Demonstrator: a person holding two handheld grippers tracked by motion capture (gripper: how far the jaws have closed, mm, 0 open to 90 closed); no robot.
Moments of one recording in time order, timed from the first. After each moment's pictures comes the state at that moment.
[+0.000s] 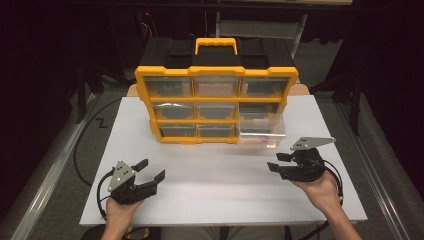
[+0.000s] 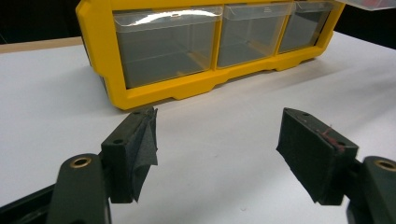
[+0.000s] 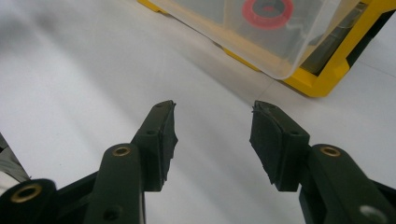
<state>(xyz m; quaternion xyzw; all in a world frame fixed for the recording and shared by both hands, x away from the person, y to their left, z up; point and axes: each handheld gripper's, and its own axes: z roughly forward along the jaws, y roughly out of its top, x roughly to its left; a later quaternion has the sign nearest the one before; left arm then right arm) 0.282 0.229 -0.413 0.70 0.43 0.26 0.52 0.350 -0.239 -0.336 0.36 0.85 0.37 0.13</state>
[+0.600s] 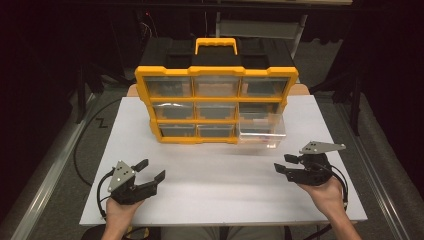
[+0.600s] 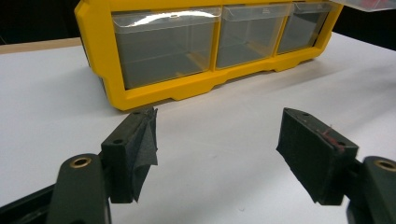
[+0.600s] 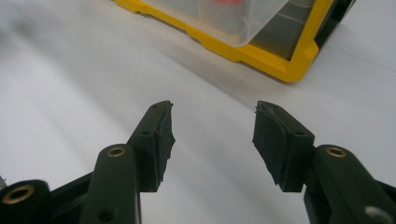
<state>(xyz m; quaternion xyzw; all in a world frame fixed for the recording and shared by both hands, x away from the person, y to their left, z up) 0.281 0.229 -0.413 0.70 0.43 0.26 0.52 0.345 -0.260 -0.349 0.38 0.83 0.38 0.15</state>
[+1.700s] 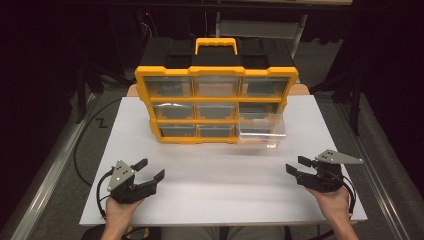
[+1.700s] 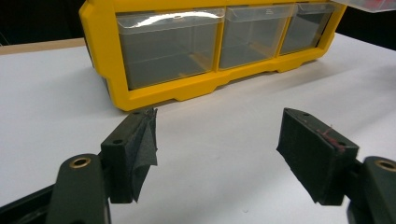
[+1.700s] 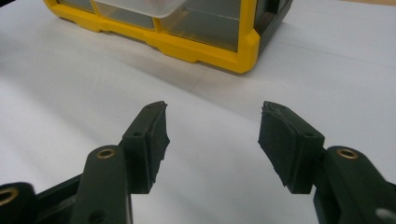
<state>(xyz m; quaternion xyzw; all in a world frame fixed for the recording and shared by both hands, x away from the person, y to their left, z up) 0.283 0.232 -0.413 0.69 0.43 0.26 0.52 0.335 -0.293 -0.374 0.43 0.77 0.42 0.19</state>
